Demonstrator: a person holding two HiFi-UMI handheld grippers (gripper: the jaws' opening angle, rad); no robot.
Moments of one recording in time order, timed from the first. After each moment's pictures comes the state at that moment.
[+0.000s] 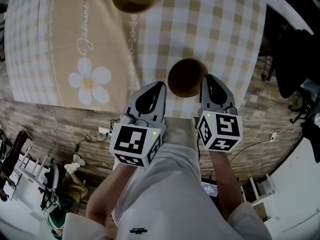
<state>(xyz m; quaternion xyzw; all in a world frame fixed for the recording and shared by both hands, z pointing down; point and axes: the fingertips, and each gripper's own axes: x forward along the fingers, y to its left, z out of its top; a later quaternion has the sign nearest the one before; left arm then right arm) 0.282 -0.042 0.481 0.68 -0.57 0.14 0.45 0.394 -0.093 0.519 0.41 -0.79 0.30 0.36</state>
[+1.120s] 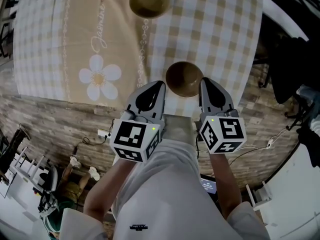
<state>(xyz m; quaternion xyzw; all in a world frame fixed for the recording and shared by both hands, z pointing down) 0.260 -0.038 0.445 0.68 -0.58 0.13 0.43 0.364 -0.087 0.463 0.37 -0.82 0.31 0.30</state>
